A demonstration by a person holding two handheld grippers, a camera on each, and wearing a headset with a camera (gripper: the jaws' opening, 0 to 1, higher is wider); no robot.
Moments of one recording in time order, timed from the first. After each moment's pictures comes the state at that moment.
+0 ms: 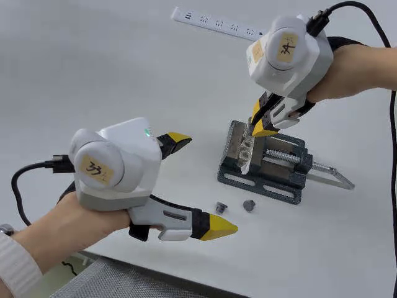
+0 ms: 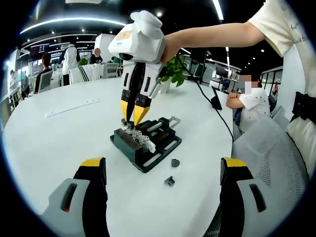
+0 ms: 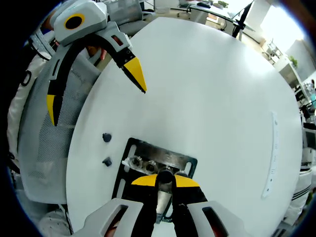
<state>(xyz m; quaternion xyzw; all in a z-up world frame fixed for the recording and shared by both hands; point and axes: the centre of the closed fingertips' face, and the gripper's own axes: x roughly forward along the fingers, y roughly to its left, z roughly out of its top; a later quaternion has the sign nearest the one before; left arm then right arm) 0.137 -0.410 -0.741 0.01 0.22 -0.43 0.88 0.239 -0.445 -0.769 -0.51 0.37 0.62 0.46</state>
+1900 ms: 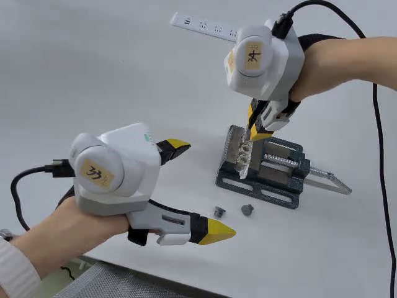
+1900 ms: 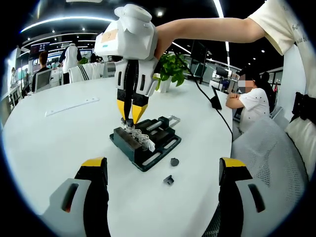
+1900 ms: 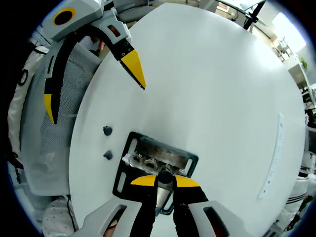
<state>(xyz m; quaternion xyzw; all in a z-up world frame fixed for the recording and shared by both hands) 0.135 -0.410 -0.742 0.01 0.23 -0.43 0.88 0.240 -0.445 -0.769 -0.56 0.40 0.60 0.41</state>
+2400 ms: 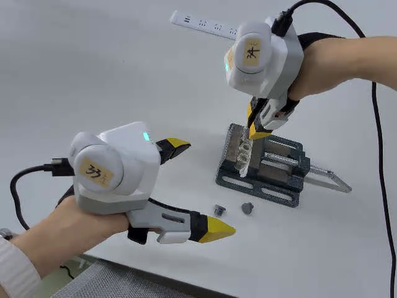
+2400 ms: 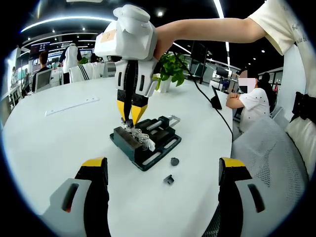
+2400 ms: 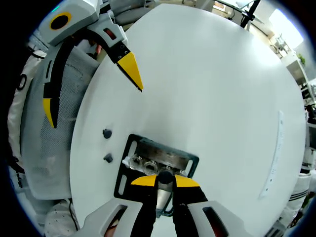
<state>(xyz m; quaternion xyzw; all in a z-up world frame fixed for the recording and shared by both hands) 0.135 -0.410 -0.743 0.01 0.23 -0.43 0.88 0.240 -0.444 -0.771 -0.55 0.40 0.60 0.42</state>
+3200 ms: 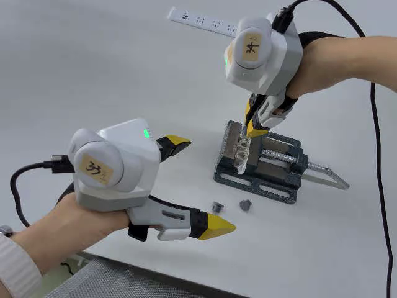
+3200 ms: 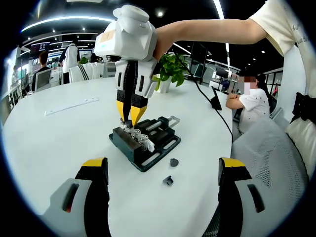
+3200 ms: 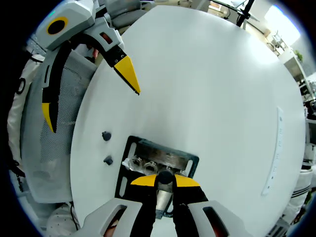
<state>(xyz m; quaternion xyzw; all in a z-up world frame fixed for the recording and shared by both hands) 0.136 -0.411 -0.743 0.00 0.23 -0.43 0.88 0.239 -0.444 -0.772 -0.54 0.41 0.60 0.44</state>
